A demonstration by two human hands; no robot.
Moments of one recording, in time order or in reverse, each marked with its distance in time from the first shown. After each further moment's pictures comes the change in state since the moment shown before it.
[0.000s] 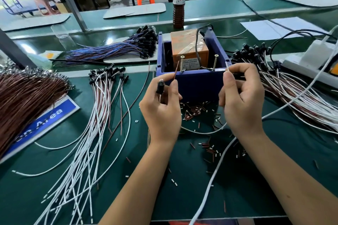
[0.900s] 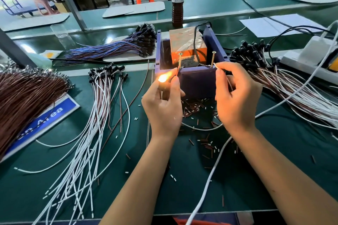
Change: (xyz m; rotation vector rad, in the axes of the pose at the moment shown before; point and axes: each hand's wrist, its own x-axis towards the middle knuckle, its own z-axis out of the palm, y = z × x) left_hand -0.001 0.002 0.006 0.007 0.024 -0.099; right_hand 0.002 0.003 0.008 -0.311 0.137 -0.208
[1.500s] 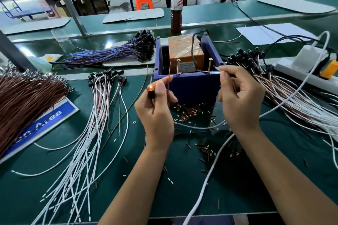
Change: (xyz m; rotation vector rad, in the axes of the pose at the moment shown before) left_hand -0.003 0.009 -0.007 -0.277 -0.020 -0.104; right_hand 0.010 0.005 -0.013 0.112 -0.073 0.080
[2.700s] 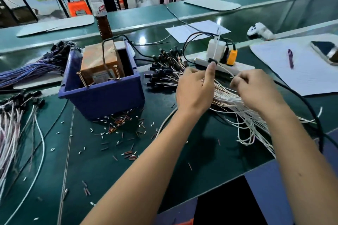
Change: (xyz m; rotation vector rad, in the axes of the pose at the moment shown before) left_hand -0.070 -0.034 0.223 0.586 -0.702 -0.044; right_hand 0.039 0.051 -0.212 -0.674 -0.210 0.612
